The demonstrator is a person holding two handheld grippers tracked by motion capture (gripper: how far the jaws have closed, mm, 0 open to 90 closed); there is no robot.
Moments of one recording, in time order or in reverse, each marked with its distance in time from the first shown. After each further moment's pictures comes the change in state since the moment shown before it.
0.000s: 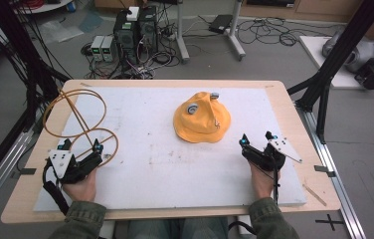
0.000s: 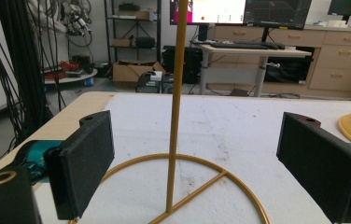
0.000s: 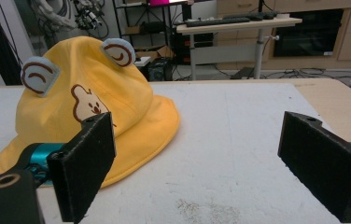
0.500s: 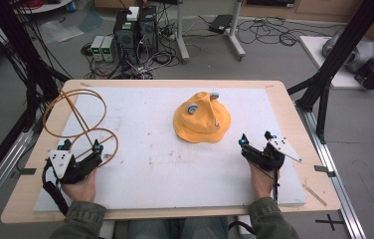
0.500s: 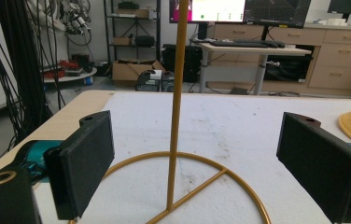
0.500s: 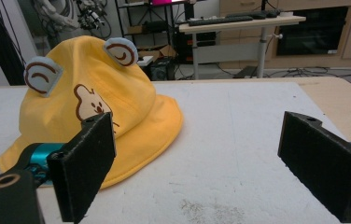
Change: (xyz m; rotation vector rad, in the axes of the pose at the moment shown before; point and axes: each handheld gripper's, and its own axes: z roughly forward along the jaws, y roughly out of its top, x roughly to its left) left arm 0.000 -0.001 0.000 0.007 -0.004 0.003; right arm 0.001 0.000 0.001 0.006 0.013 0.015
